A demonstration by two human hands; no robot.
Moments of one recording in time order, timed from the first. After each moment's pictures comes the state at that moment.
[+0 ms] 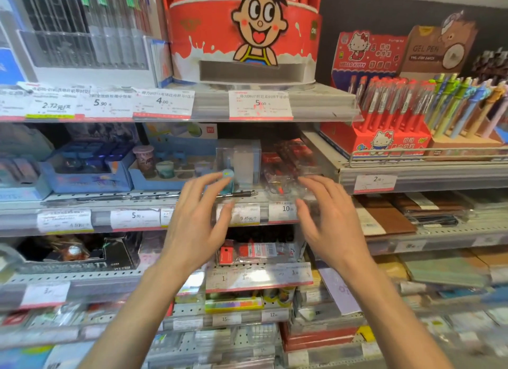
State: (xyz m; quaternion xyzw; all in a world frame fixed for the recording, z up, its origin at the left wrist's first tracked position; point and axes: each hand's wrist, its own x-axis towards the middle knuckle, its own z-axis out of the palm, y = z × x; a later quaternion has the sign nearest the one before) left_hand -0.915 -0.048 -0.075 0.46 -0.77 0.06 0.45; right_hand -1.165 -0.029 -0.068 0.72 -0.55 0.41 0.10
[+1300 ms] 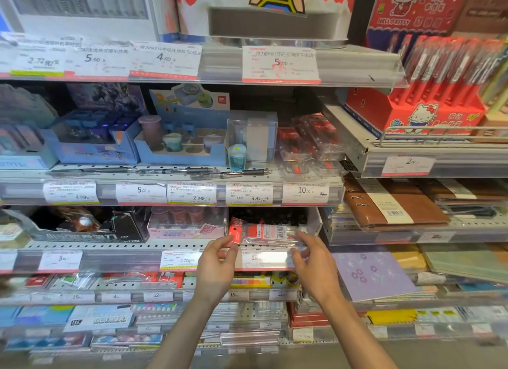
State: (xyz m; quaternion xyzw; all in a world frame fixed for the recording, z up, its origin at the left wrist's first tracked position) left_hand -0.935 -0.045 -0.241 0.64 -0.49 -0.36 0.46; right_hand -1.154 -0.044 -0.233 0.63 -0.66 0.35 -0.20
